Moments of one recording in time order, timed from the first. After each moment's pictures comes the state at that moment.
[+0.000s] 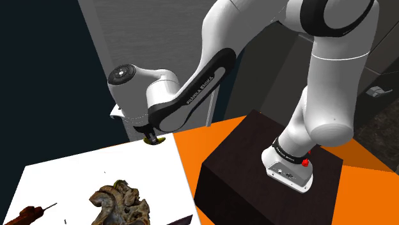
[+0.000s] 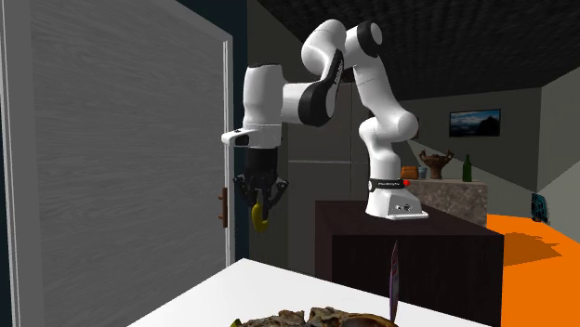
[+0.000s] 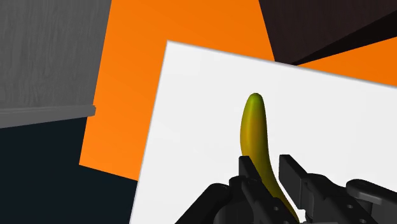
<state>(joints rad) 0.36 0.38 0.37 -2.06 -0.41 2.31 -0.32</state>
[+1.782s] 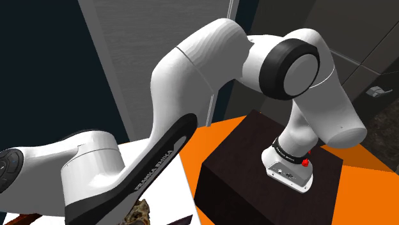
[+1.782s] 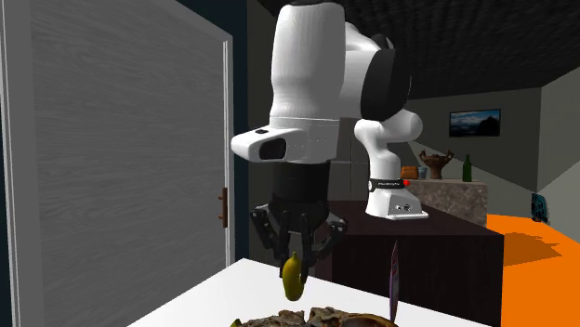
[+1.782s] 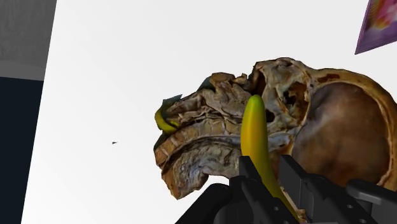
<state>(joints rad) 0.76 0.82 0.40 -1.41 -0.47 2.02 -0.02</state>
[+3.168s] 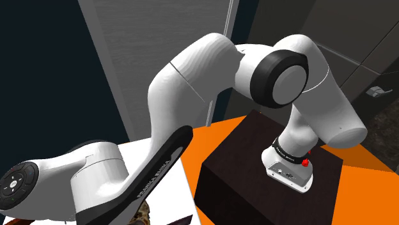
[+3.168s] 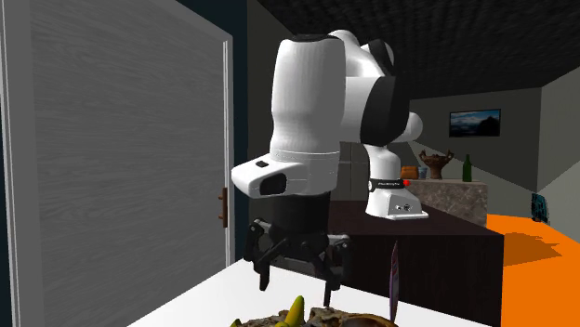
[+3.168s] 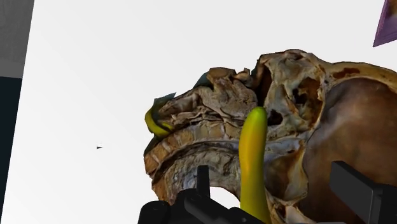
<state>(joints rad) 0.78 0.88 0.38 -1.40 -0.49 2.07 -0.01</state>
